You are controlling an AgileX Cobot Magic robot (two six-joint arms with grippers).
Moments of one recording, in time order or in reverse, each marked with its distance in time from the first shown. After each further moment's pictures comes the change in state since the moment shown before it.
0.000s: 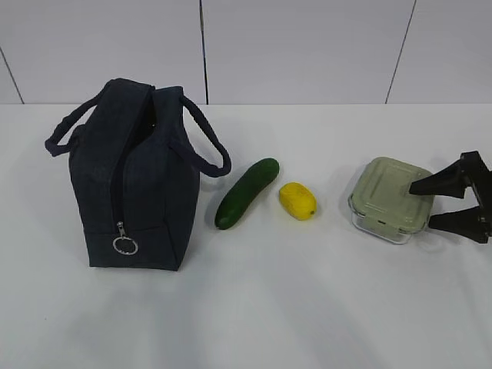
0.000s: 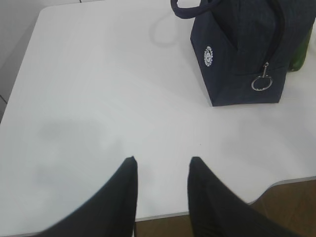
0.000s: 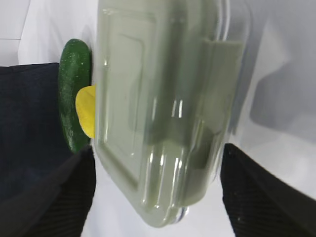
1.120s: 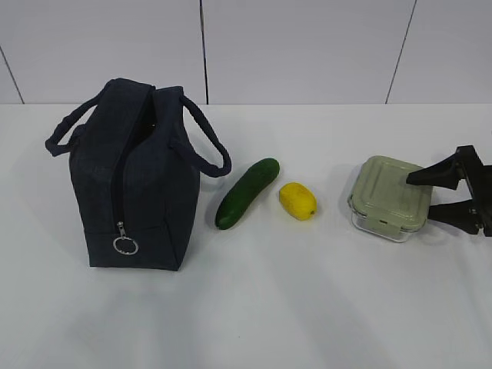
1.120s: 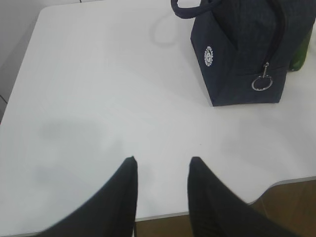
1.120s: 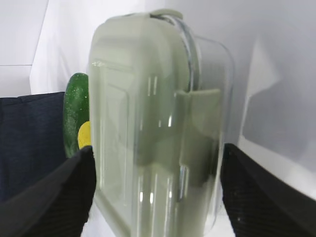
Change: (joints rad) left arm 0.000 0.000 0.000 0.000 0.000 0.000; right arm 0.006 0.076 -0.059 0.103 -0.005 -0.041
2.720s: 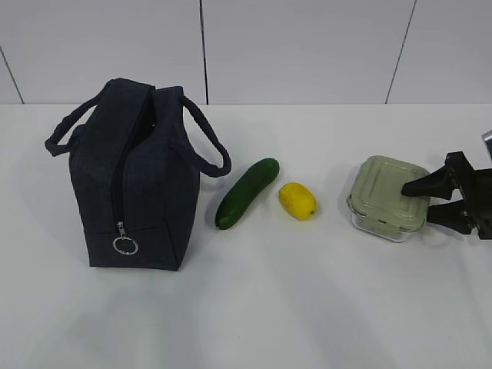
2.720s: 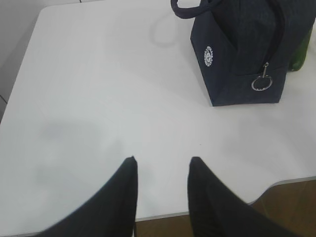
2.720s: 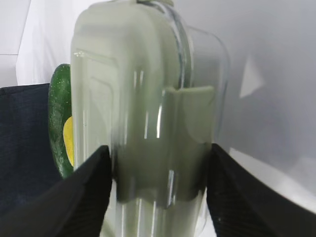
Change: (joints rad) left arm 0.000 0.000 0.000 0.000 0.000 0.000; right arm 0.025 0.021 -0.013 -0.027 -0.026 -0.005
